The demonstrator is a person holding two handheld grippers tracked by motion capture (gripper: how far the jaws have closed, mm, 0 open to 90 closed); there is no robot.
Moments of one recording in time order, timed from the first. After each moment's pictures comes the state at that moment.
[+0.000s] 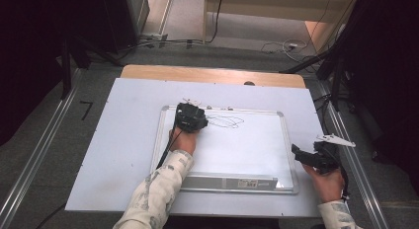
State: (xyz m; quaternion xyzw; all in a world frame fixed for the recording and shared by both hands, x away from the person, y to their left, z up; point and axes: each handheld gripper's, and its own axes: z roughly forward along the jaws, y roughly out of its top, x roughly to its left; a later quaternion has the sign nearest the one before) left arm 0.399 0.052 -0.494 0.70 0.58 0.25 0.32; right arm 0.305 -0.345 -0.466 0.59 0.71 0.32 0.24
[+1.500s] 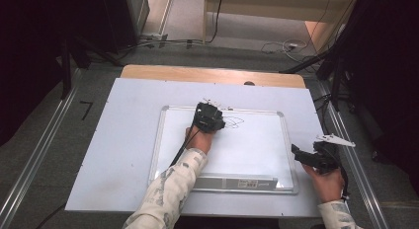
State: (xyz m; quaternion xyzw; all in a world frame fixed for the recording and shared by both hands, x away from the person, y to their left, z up) left arm 0.406 -0.001 -0.492 0.74 0.54 0.23 0.32; right arm 0.305 -0.345 -0.466 0.58 0.71 0.32 0.24
